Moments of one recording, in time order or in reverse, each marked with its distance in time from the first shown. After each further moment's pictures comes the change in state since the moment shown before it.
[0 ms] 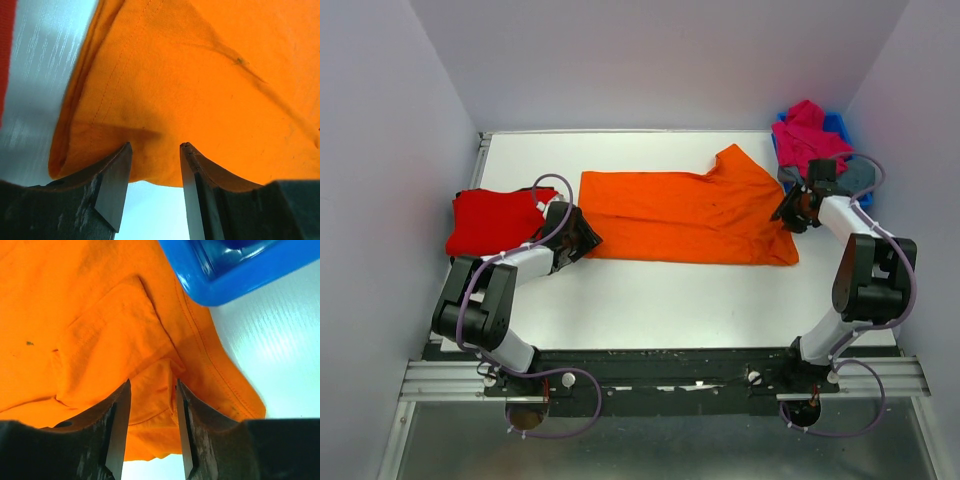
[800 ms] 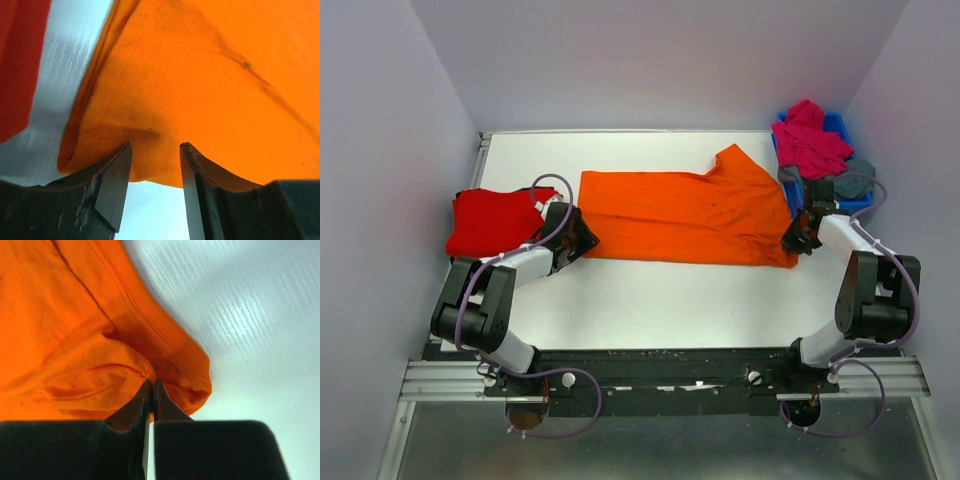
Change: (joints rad) left arm -0.001 -0.014 -0.005 -0.011 -0.045 0.020; right arm 0.000 -0.134 -0.203 -0.031 0.143 -0.017
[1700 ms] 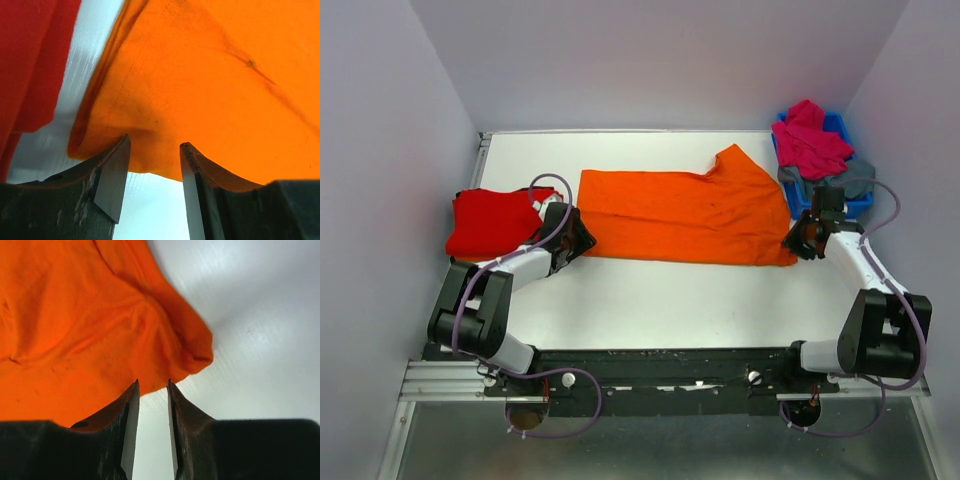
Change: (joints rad) left arm 0.000 -0.027 -0.004 -0.023 -0.037 0.026; right arm 0.000 -0.211 -0.051 -0.030 -0.015 0.027
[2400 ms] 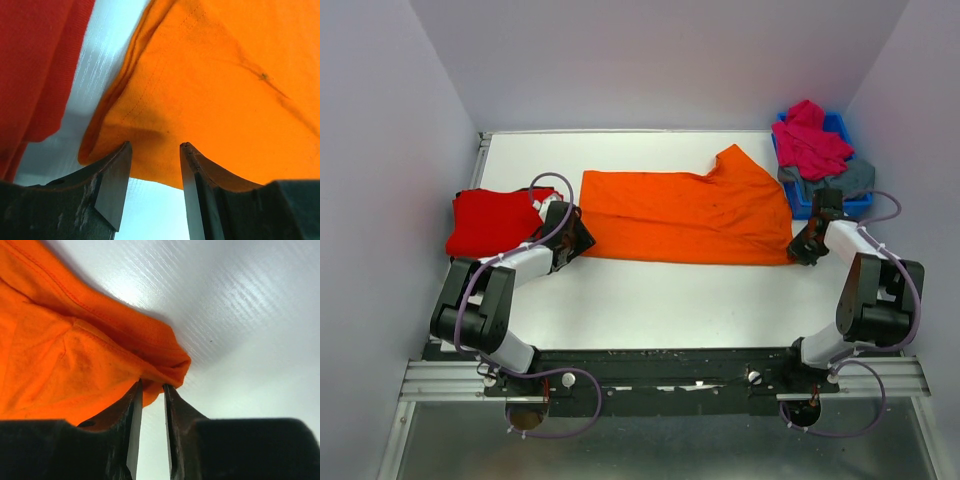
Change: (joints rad) left arm -0.001 0.023 0.019 -0.018 -0.033 0.001; right arm -0.067 0.217 0.008 -0.010 0.036 0.118
